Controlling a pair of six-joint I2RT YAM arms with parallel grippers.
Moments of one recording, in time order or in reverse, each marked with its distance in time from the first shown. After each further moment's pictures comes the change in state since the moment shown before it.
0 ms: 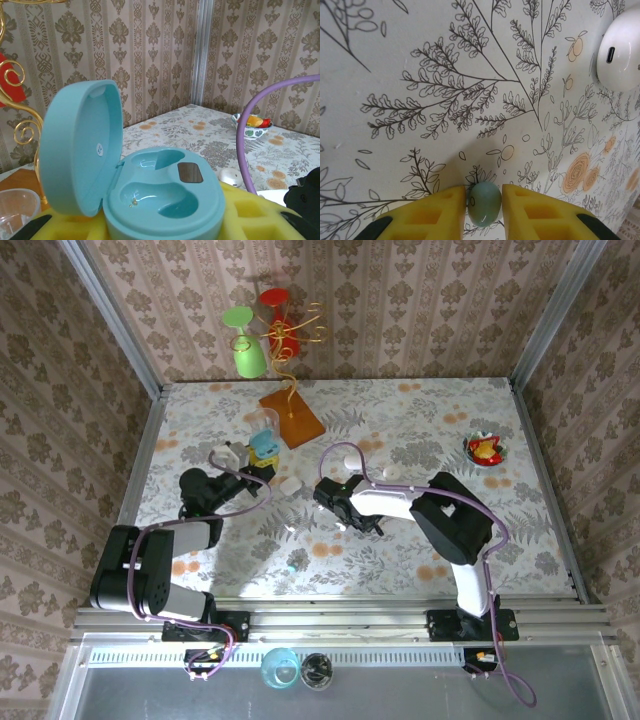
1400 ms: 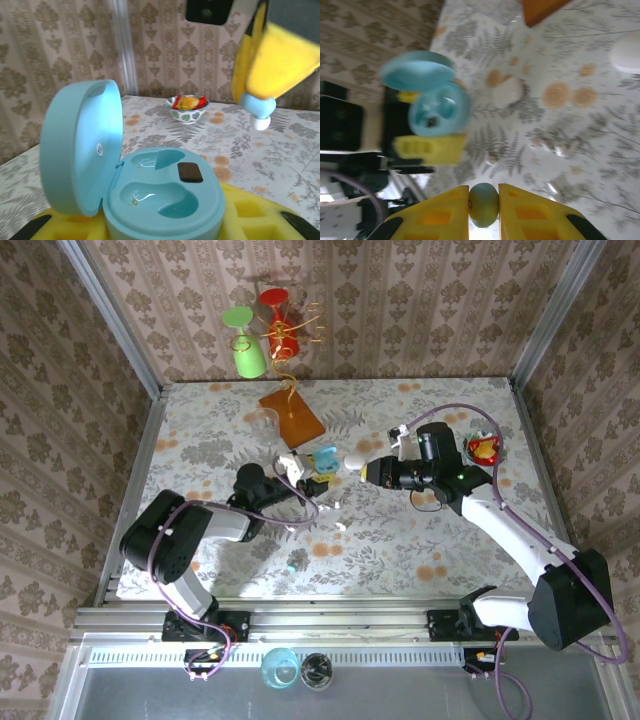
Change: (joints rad) left arm -0.399 0.261 0.168 0.010 -0.101 0.181; right arm -0.452 -0.735 -0.326 0.598 -1.253 0.417
